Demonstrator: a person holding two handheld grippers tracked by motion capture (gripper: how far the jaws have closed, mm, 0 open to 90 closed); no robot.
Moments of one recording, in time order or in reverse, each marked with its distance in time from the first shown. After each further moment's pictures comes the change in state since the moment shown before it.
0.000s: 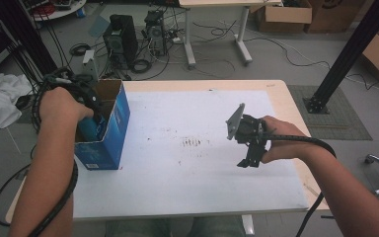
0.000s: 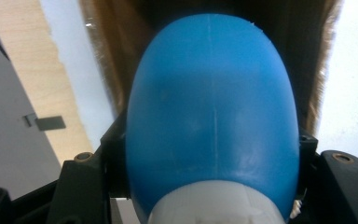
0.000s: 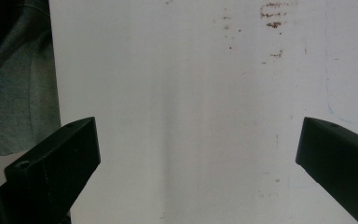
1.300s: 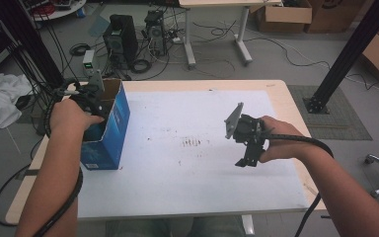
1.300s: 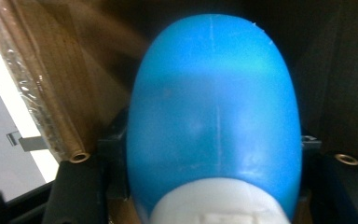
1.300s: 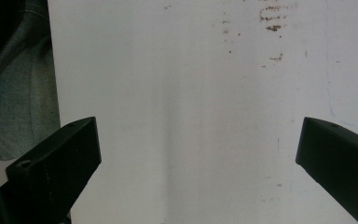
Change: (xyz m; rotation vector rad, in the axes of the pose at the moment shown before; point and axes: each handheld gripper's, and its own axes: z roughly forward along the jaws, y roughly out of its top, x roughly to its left) left arm -0.002 0.009 0.034 -0.009 0.012 0.008; right arm -0.002 0.003 0.002 -0.009 0.007 0.017
